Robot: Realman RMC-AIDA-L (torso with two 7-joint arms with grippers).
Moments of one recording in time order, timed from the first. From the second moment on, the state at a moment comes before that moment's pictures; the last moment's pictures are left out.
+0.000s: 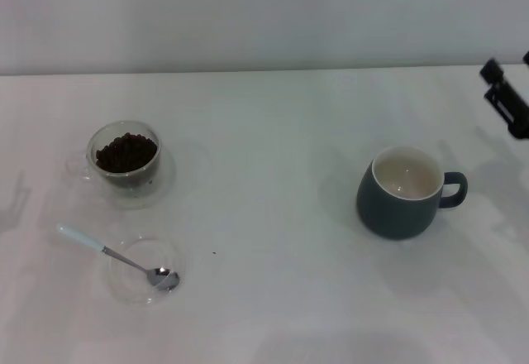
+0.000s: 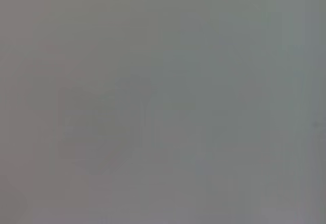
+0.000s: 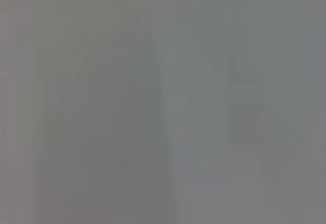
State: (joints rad) left arm -0.36 -2.09 1.00 0.01 0.38 1.45 -0.24; right arm 0.30 1.97 -1.95 -0.20 0.26 -1.39 0.47
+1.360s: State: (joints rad) left arm -0.40 -2.08 1.00 0.02 0.37 1.43 -0.25; right arm 0.25 2.01 -1.97 -0.05 0.09 -1.30 0.31
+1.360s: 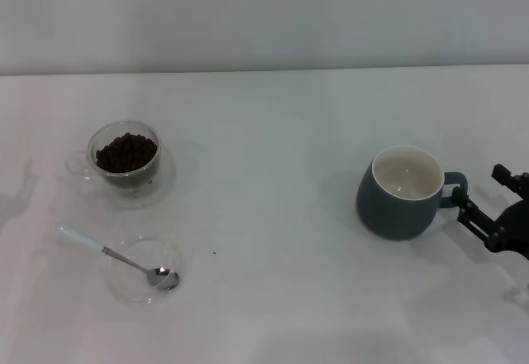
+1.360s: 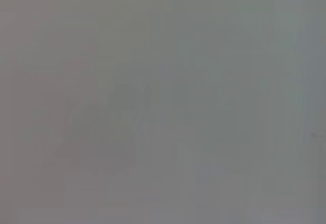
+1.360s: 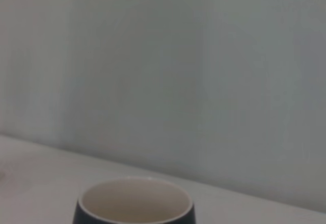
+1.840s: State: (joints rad) left arm -0.39 -2.08 1.00 0.02 0.35 1.42 -0.25; right arm 0.25 2.01 -1.98 -0.14 0.09 -1.12 0.26
